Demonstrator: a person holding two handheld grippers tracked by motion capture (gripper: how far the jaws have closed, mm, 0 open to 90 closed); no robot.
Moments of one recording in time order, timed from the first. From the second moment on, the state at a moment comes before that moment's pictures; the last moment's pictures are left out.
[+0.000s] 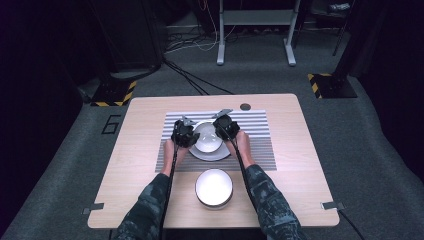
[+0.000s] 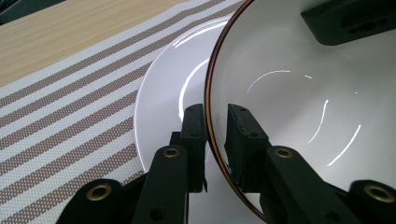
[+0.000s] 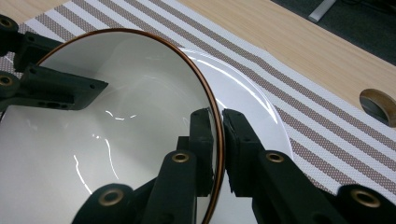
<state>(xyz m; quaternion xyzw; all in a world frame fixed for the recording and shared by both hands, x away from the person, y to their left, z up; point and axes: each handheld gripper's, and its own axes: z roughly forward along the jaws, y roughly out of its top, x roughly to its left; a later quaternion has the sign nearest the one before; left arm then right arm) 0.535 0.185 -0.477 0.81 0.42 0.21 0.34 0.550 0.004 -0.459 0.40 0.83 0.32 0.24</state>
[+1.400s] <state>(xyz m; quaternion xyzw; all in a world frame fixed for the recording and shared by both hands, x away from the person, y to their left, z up) 0.543 0.180 -0.474 0.80 0.45 0.21 0.33 0.554 -0.006 -0.459 0.44 0.81 0.32 0.21</state>
